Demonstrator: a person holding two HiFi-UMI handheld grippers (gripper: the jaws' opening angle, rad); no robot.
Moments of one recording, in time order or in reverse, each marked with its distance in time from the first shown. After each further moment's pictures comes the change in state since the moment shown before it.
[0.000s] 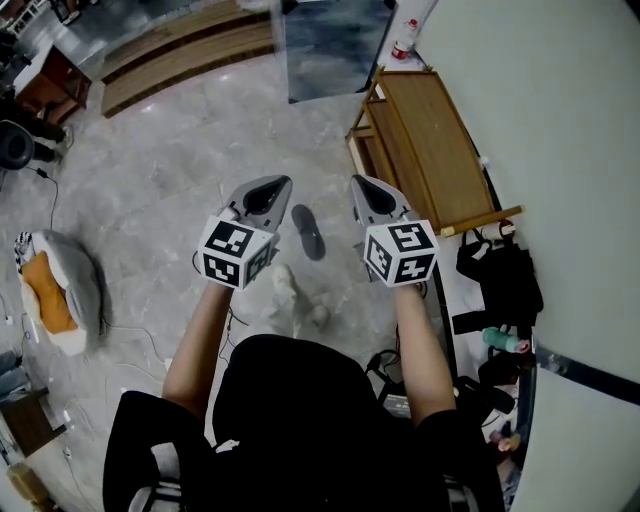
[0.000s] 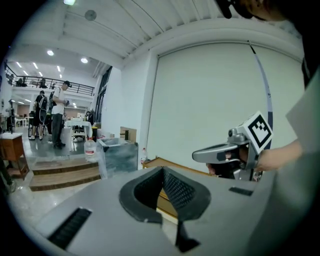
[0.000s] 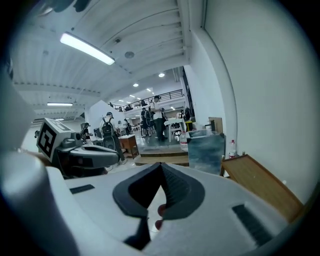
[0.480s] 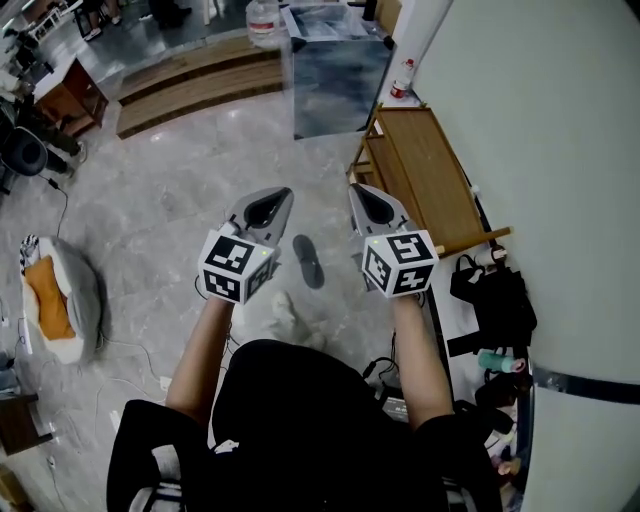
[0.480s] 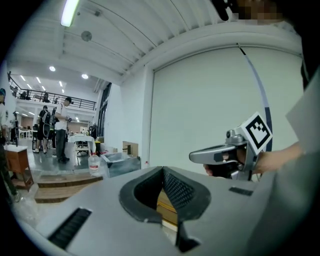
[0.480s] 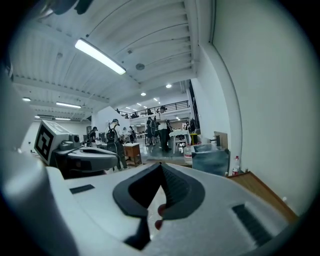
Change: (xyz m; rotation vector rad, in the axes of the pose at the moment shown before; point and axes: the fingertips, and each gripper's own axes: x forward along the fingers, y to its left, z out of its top) left arm -0.066 -0.031 0.060 0.064 -0.130 0.047; right arm -0.052 0.047 0.062 -0.076 -0.124 0.032
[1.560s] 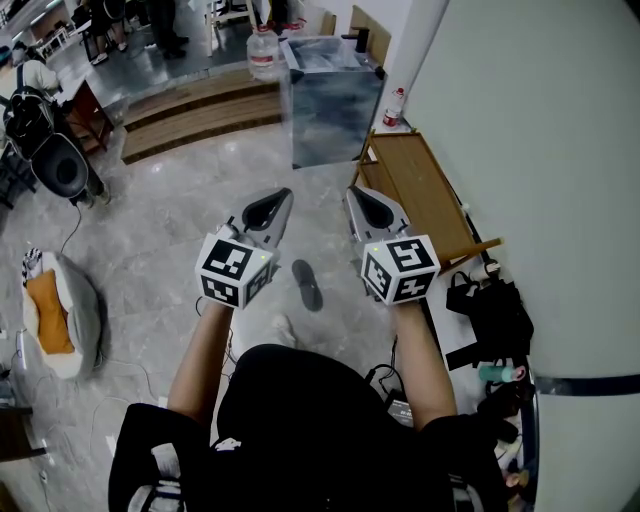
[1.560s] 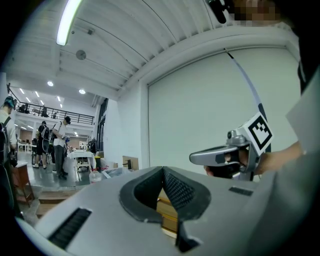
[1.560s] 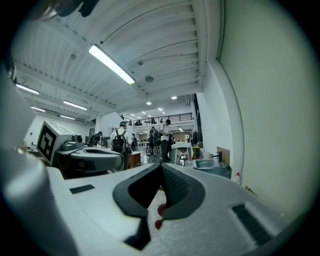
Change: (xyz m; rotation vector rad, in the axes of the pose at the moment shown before) left arm -0.042 -0.024 0.067 0.088 -0.135 0.012; right arm -0.047 0.034 0.063 -0.085 -0.132 0.010
